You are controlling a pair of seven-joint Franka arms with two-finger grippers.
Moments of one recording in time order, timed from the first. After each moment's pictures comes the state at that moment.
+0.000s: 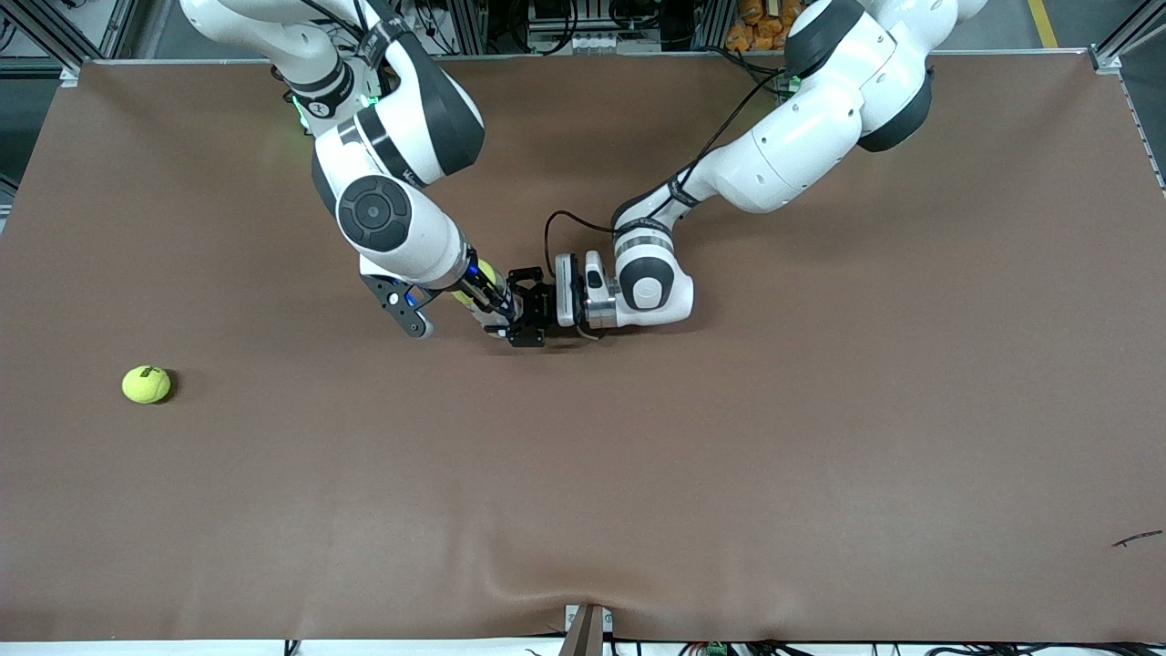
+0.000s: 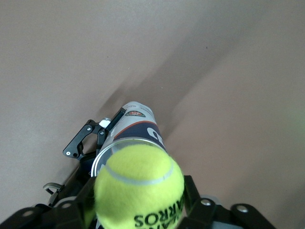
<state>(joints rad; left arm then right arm) -0.39 1.10 -0.54 -1.46 -1.96 2.35 2.75 0.62 0.34 -0.08 -1.66 0.21 1.82 1.33</state>
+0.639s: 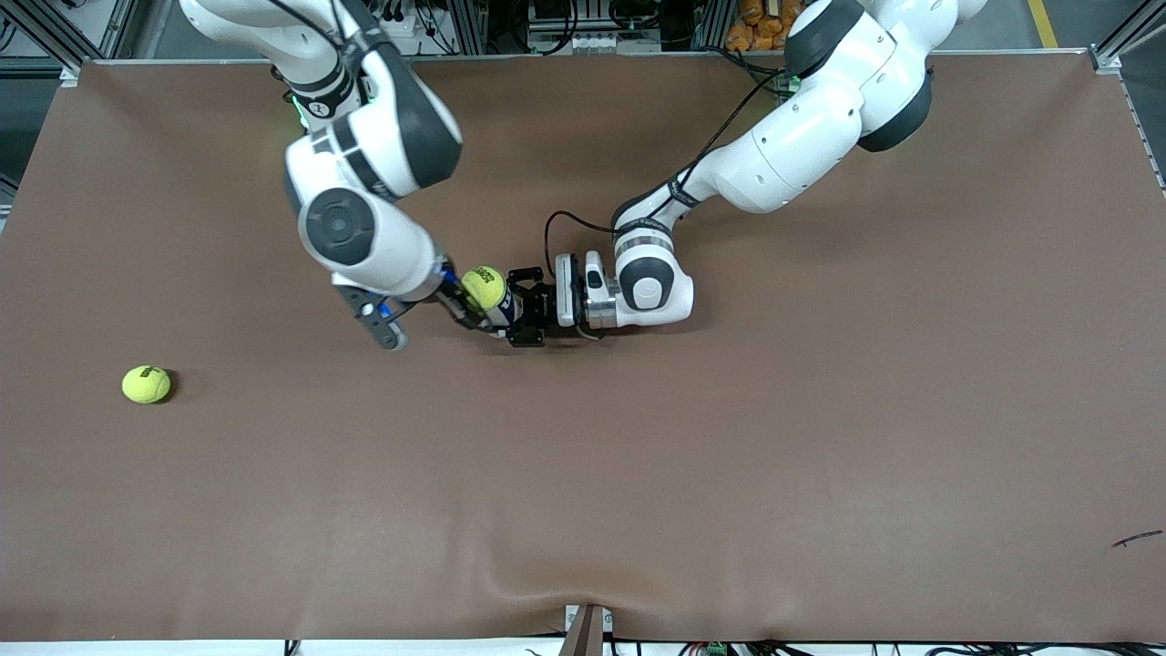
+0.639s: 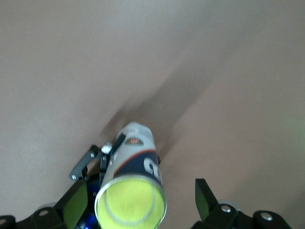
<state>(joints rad) -0.39 1.10 -0.54 -1.46 -1.96 2.35 2.75 0.55 0.33 -0.10 -1.65 0.21 1.81 1.25</state>
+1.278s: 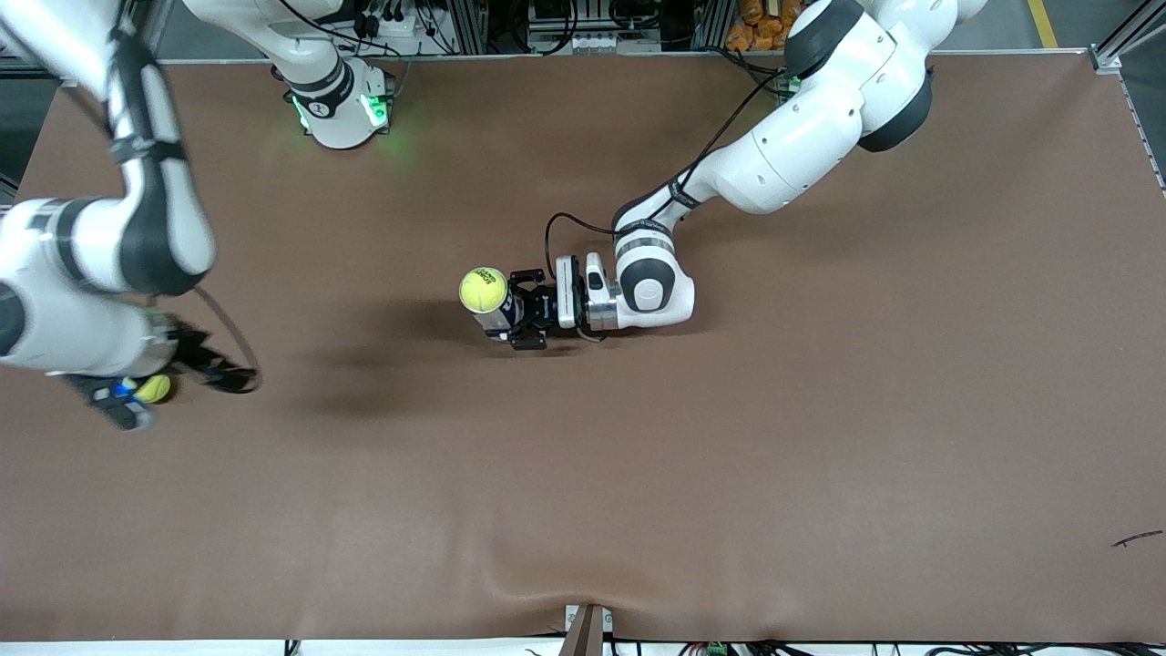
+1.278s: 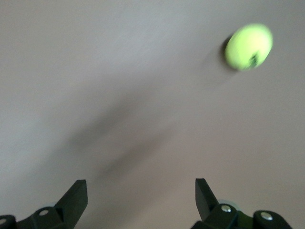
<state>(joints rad) -0.40 1.10 -0.53 -1.46 -1.96 2.35 2.76 0.01 0.39 -0.12 -1.66 -0.01 1.88 0.50</state>
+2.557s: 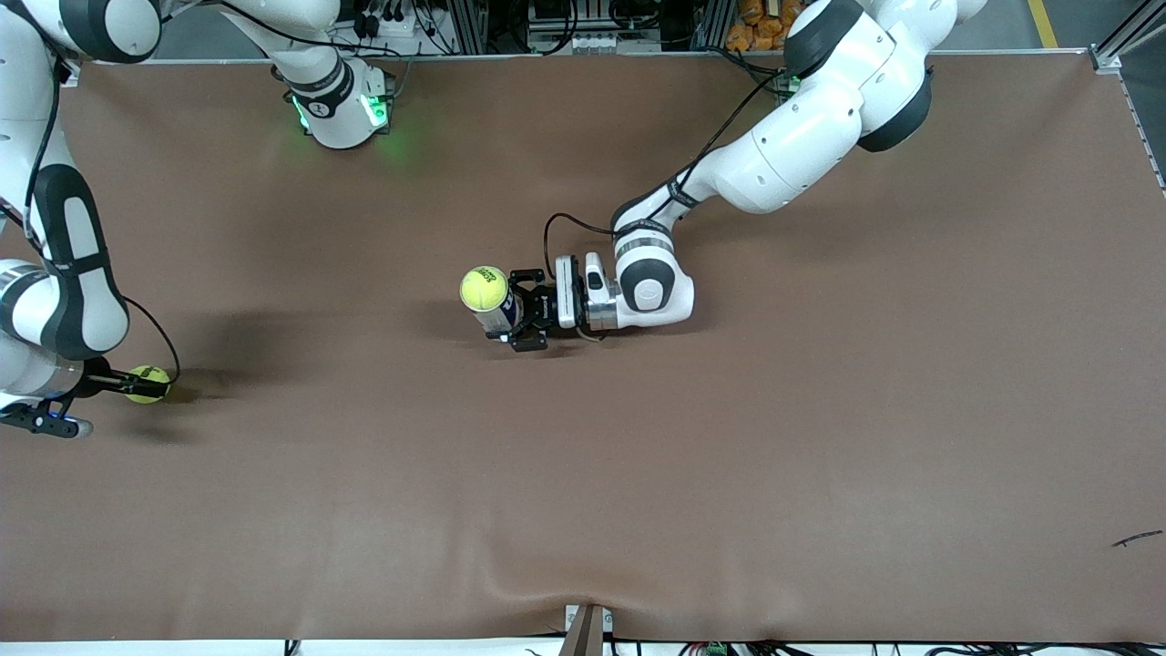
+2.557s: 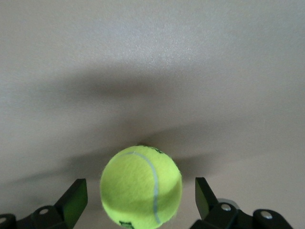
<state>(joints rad) -0.40 1.10 -0.53 -1.45 -1.99 2.34 2.77 -0.32 0.69 -0.10 -1.65 -0.03 2.25 -0.15</state>
